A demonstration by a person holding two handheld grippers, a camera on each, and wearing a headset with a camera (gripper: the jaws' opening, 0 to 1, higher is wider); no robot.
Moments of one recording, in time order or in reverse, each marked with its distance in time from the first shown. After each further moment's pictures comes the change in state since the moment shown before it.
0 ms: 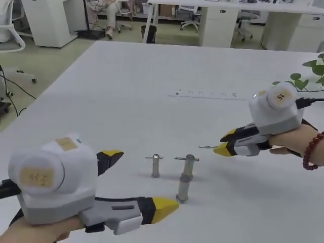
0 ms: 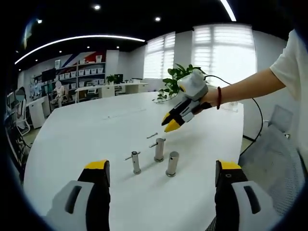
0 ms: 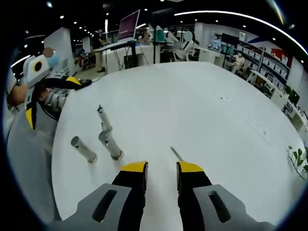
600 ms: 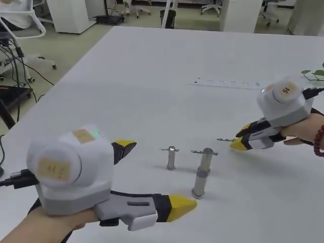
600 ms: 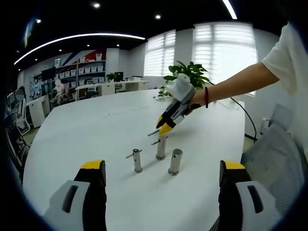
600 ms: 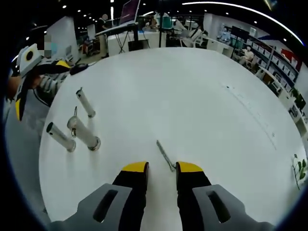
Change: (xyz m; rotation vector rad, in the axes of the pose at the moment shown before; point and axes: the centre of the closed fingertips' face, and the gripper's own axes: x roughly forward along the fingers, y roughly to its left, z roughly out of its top) left arm 0.007 0.005 -0.008 0.000 0.022 -0.001; right arm 0.036 -0.023 -0.017 -0.063 0.117 0.045
